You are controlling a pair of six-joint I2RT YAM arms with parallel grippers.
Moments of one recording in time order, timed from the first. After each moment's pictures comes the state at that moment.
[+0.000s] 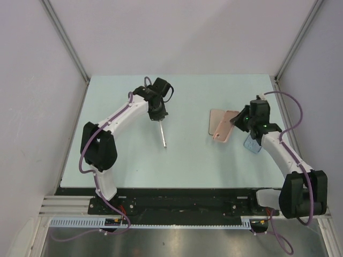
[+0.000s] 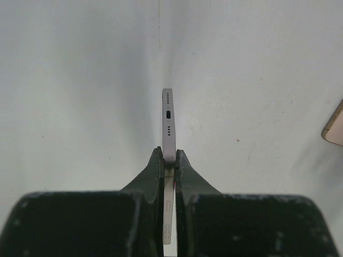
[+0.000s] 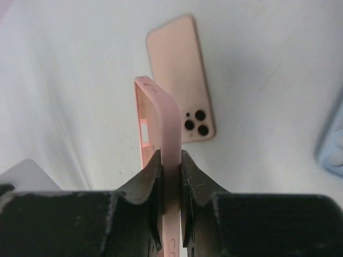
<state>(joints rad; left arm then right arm) -0.55 1.86 1.68 -0.96 -0.22 -0.76 0.16 1.25 0.86 -0.29 -0.01 0.71</state>
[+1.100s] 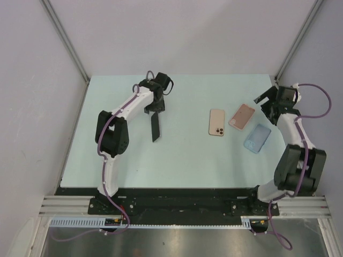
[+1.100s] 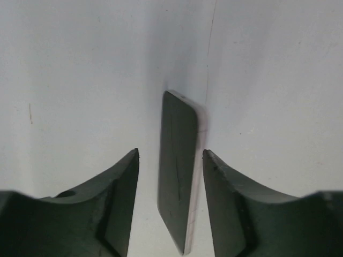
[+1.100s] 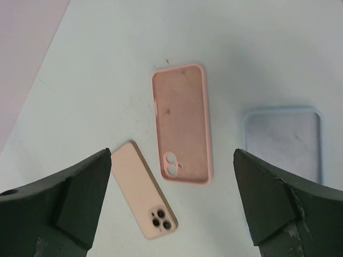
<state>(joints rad) -0.47 2.13 1.91 -0.98 -0.39 -0.56 -0.23 1.59 1.16 -0.26 -0.01 0.72</state>
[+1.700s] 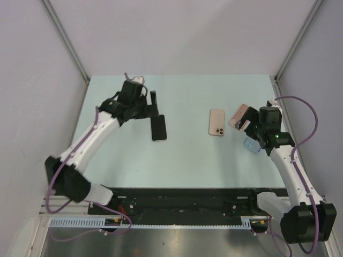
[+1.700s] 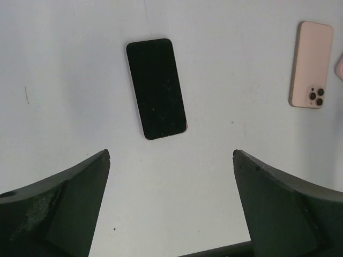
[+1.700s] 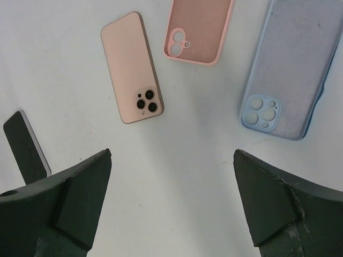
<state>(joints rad) -0.46 1.50 1.44 -0.77 -0.14 -0.44 0.06 1.03 0.86 -0.54 0.07 0.59</state>
